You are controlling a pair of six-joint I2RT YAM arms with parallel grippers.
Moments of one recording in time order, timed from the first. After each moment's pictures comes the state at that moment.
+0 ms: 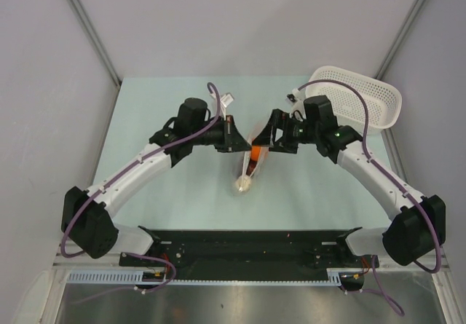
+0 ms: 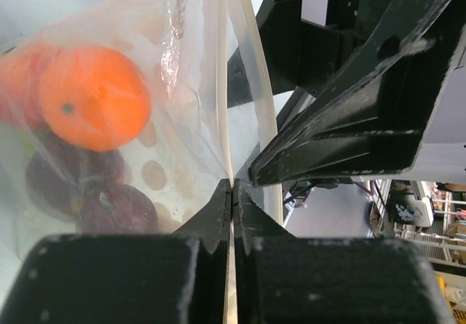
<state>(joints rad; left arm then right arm) -0.59 1.37 1.14 -0.26 0.60 -0.60 0.44 1.32 1.14 -0.42 -0.56 0.68</state>
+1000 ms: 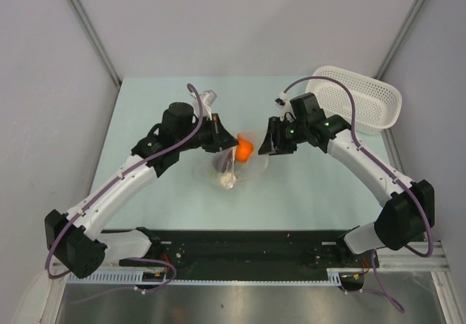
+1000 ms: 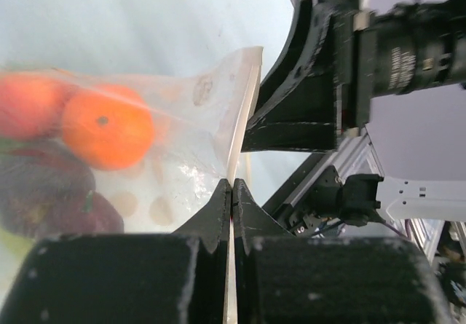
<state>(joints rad) -0.60 1.19 1.12 -0.35 0.35 -0.58 0.50 1.44 1.28 -0.67 -0.45 0.49</state>
